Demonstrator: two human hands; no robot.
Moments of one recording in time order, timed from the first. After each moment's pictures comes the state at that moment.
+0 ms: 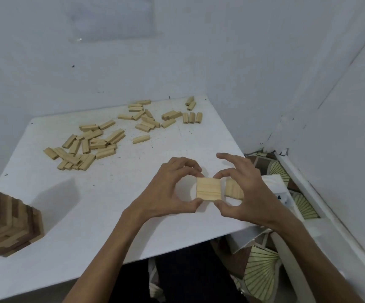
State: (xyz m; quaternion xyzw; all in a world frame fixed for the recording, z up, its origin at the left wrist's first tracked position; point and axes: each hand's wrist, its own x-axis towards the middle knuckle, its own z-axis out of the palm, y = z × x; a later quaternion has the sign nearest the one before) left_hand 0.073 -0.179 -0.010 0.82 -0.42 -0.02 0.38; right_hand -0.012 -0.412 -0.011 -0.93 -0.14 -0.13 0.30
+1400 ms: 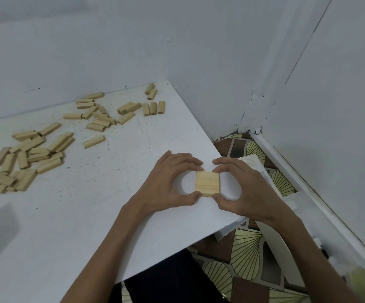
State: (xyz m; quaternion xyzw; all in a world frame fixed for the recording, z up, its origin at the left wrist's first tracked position) left_hand 0.104 -0.260 -0.059 0.79 -0.48 -0.06 0.38; right_hand -0.027 -0.478 -0.055 -0.94 -0.05 -0.12 0.30
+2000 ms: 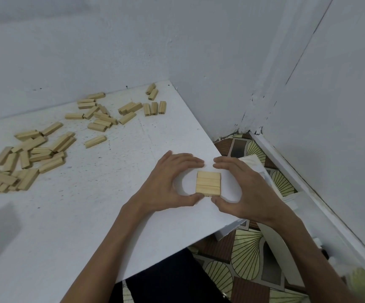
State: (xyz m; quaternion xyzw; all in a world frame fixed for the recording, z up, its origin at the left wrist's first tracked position) left_hand 0.102 -0.257 -0.059 0.79 -0.48 -0.06 0.37; right_hand -0.030 -0.474 -0.051 -0.95 -0.04 -0.12 0.30
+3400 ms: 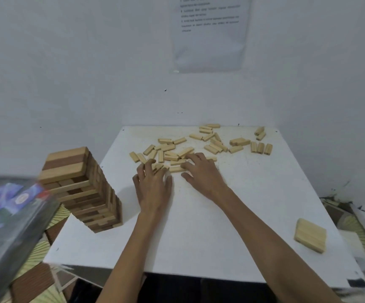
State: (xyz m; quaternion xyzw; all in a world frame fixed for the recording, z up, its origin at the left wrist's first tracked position) left_hand 0.130 -0.035 -0.054 0.96 0.08 0.24 0.12; right_hand 0.182 -0.205 -0.040 -0.95 -0.25 -0.09 0.15
